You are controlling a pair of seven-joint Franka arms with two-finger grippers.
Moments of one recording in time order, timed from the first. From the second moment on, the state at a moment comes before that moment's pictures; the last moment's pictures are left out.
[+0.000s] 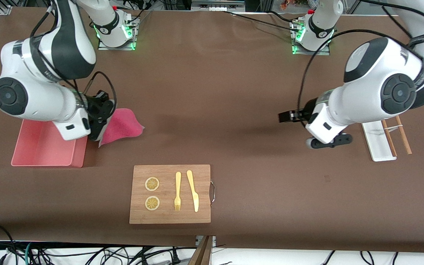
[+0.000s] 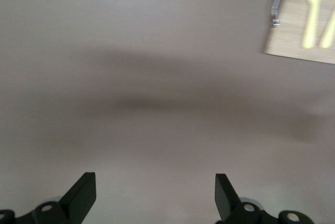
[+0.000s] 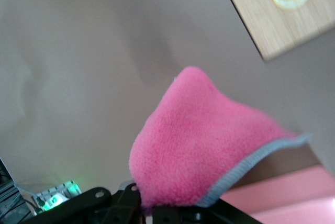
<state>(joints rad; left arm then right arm) 0.23 0.49 -0.69 -1.30 0.06 1.52 -0.57 0.44 0.37 -0.29 -1.46 0.19 1.51 -0.90</state>
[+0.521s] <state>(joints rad) 0.10 0.20 -0.29 -1.46 0.13 1.54 -0.14 0.38 0.38 -0.29 -1.63 0.10 1.65 -0.59</state>
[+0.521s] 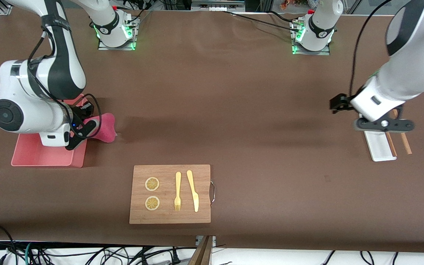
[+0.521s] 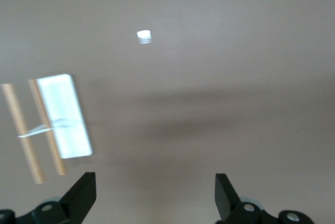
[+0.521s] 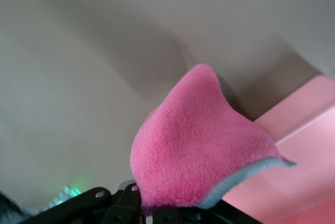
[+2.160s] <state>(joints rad) 0.10 0.04 -0.10 -1.66 0.01 1.67 0.09 0.83 0.61 -0.24 -1.65 0.40 2.11 0.56</state>
